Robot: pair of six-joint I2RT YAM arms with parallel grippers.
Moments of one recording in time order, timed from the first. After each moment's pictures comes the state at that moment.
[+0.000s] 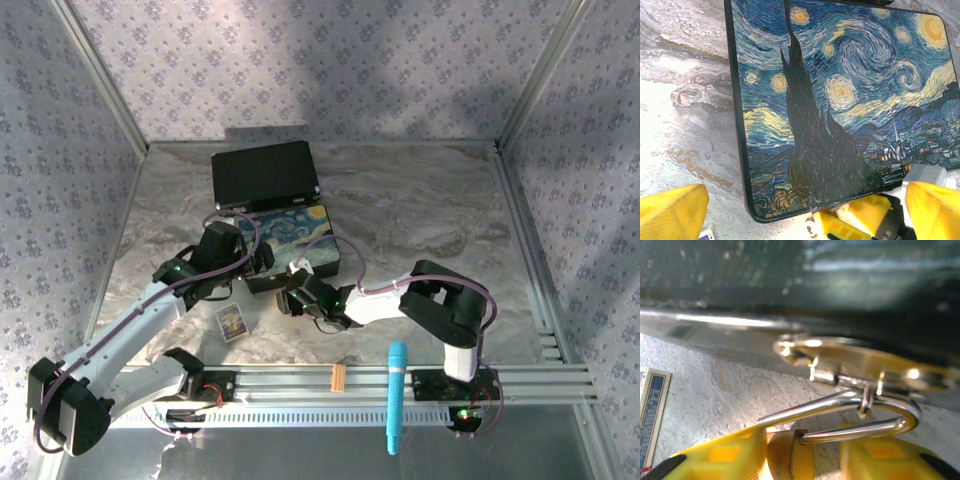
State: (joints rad) left arm -0.57 0.99 0.77 -0.63 -0.12 -0.72; right arm 1.13 1.85 0.87 0.24 0.16 0.70
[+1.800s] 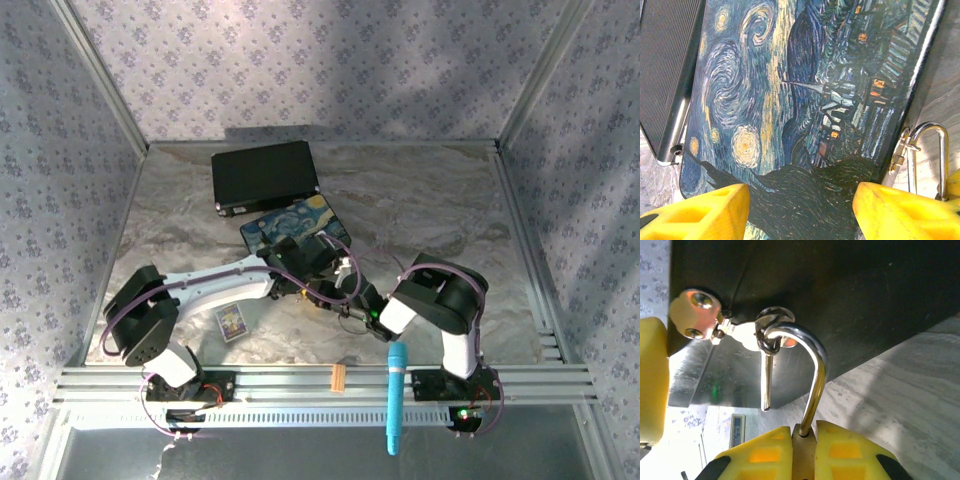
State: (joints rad) left arm -1.01 1.59 1.05 -0.60 -0.64 0.06; right arm 0.95 1.89 0.44 1.12 -0.04 1.11
